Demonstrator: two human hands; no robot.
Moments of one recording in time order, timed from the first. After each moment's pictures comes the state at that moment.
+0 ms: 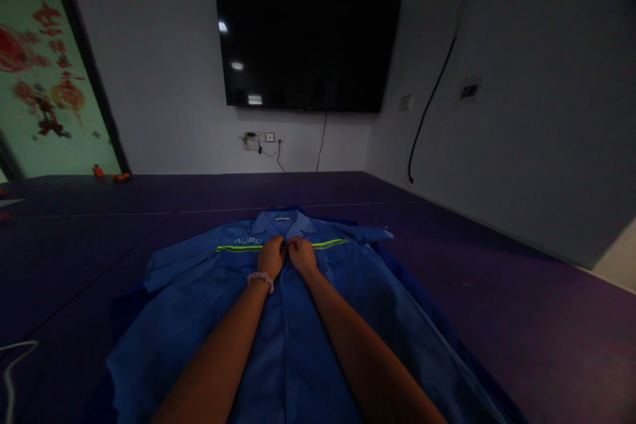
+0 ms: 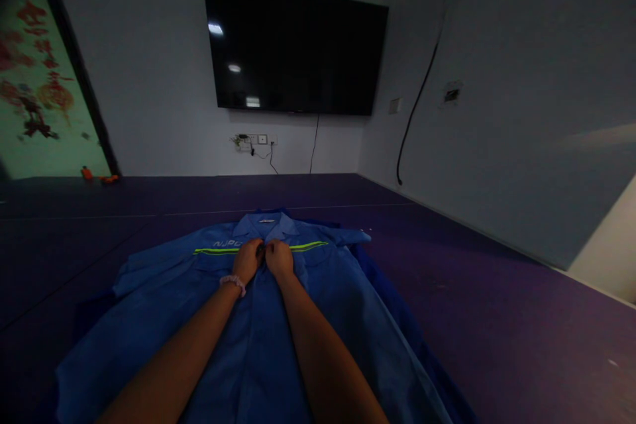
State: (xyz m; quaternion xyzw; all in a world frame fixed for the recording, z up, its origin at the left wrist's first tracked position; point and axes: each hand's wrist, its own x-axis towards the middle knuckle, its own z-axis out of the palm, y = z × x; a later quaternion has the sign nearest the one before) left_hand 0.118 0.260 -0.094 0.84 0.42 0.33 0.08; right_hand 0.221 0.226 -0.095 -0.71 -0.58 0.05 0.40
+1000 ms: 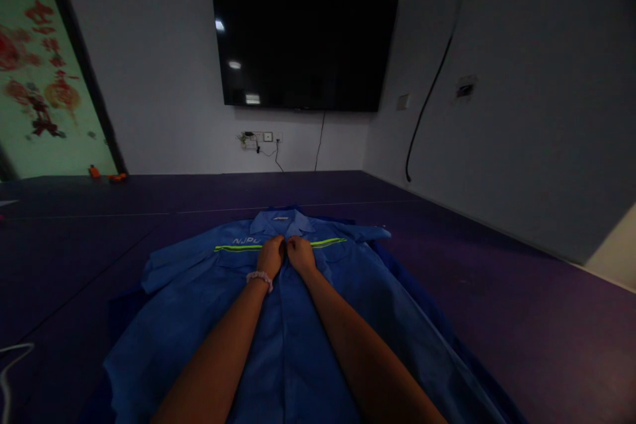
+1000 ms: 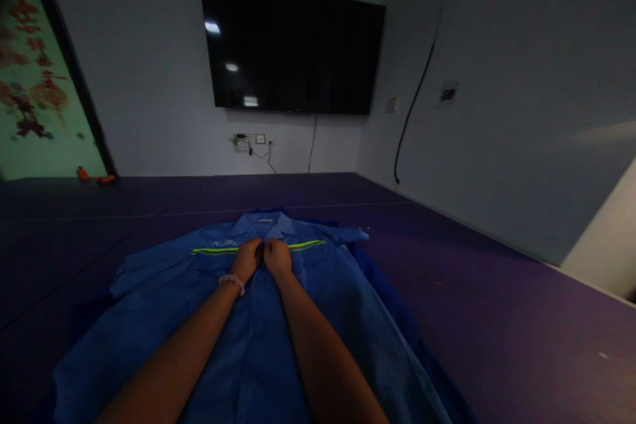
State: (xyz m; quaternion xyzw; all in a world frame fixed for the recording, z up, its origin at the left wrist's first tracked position) left_hand 0.120 0.262 -0.094 0.85 0.38 0.34 0.11; right_hand 0.221 0.228 -0.097 -0.72 -0.57 0.03 0.38
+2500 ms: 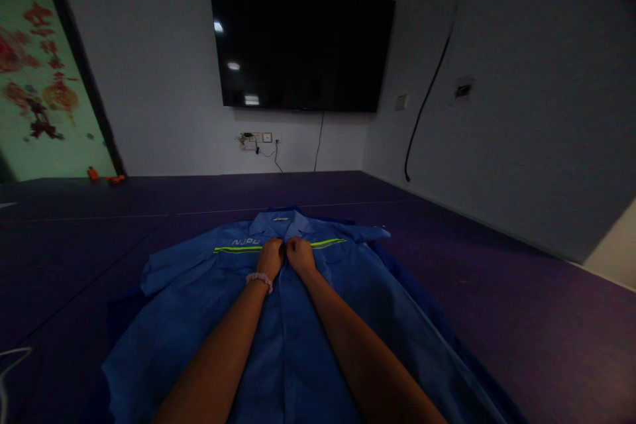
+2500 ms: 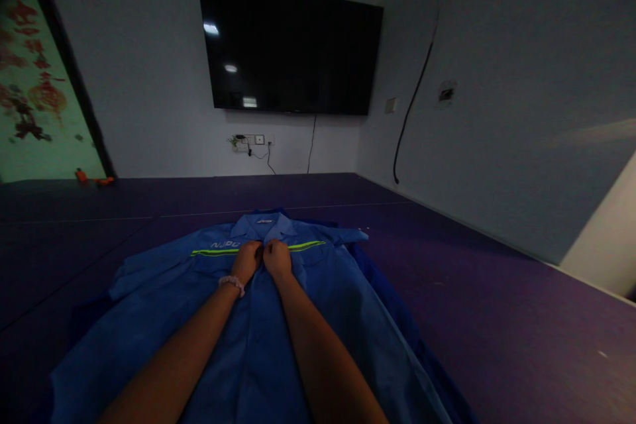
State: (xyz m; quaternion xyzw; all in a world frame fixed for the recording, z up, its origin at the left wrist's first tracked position) left_hand 0.121 0.264 -0.094 0.86 0.38 0.33 0.10; right_hand 0.222 0.229 -0.098 -0.73 -0.56 0.03 0.40
